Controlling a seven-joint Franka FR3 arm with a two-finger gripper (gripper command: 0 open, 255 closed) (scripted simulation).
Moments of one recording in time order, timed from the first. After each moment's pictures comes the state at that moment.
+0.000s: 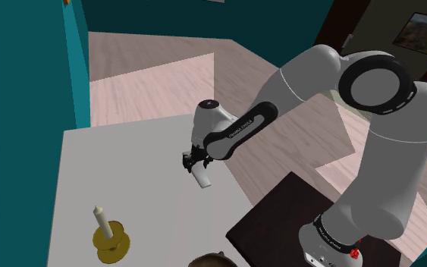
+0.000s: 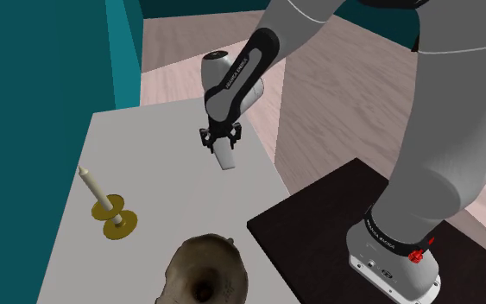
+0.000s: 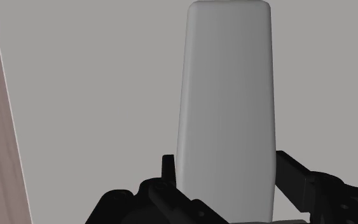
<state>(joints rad) 0.10 0.39 0.22 -2.21 -0.16 2.60 0.72</state>
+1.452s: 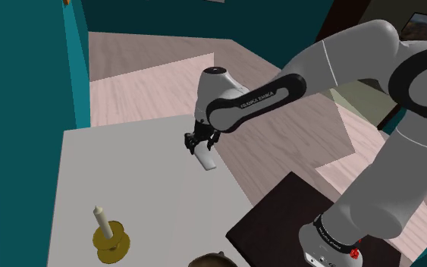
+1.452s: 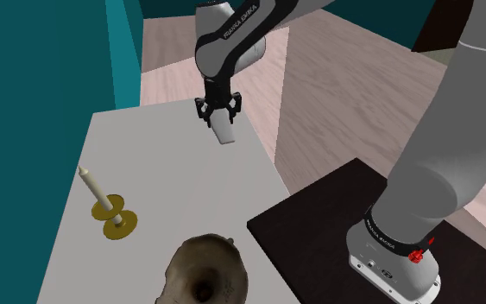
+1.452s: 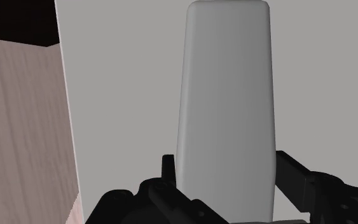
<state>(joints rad) 0.06 0.15 0.27 -2.19 -0.05 2.34 0.65</state>
